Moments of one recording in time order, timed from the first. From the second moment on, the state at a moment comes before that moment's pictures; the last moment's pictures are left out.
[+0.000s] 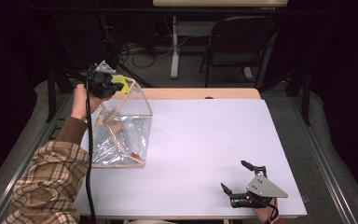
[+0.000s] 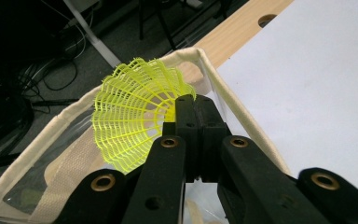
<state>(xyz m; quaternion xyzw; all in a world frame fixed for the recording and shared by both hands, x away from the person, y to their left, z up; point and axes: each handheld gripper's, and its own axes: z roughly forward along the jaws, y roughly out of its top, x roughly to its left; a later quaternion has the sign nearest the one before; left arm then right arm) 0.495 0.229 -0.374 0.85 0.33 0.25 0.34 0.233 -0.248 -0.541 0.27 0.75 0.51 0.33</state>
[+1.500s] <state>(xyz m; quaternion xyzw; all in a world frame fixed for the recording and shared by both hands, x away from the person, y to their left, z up) 0.509 0.240 -0.415 0.86 0.36 0.20 0.31 0.232 -0.248 -0.541 0.27 0.75 0.51 0.33</state>
